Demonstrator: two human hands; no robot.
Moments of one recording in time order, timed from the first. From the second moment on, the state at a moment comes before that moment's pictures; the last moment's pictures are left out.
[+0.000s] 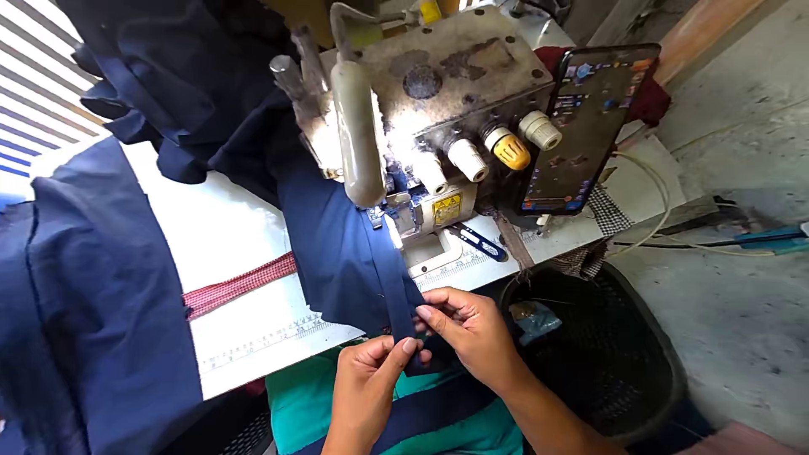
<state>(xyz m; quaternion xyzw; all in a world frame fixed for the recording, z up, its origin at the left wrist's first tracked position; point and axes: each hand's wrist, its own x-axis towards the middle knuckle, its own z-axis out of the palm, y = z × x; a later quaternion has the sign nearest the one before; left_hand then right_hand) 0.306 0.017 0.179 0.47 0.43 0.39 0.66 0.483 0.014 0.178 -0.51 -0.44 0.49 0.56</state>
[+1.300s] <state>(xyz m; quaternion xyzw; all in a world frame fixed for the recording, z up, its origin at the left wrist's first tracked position) 0.302 0.021 0.229 0.48 0.34 0.40 0.70 0.512 0.054 0.193 -0.62 -0.59 0.10 0.51</state>
